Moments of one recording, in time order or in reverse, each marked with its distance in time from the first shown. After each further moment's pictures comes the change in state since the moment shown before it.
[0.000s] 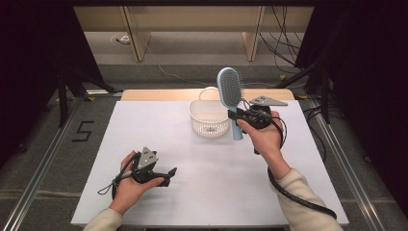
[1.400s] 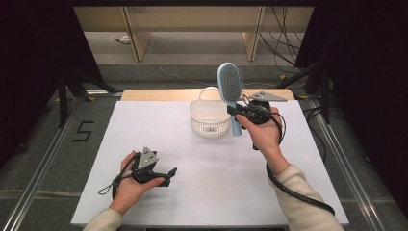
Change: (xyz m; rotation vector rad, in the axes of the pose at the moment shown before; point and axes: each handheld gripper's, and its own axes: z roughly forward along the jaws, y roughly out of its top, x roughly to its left) left arm -0.001 0.000 0.000 -0.002 -0.001 0.001; right arm -0.001 0.011 0.004 -0.016 -0.006 0.009
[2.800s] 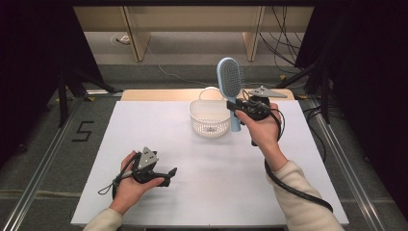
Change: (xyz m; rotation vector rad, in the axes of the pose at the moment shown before) left arm 0.000 0.000 0.000 0.000 0.000 0.003; right arm 0.000 0.010 0.003 -0.027 -0.009 0.001
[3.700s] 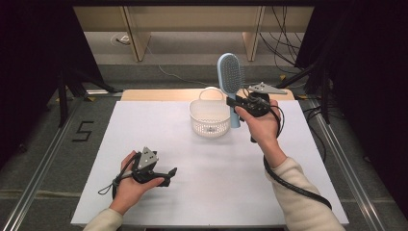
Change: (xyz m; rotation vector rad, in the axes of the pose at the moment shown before) left arm 0.000 0.000 0.000 -0.002 0.000 -0.001; right arm -0.001 0.008 0.003 -0.019 -0.009 0.002
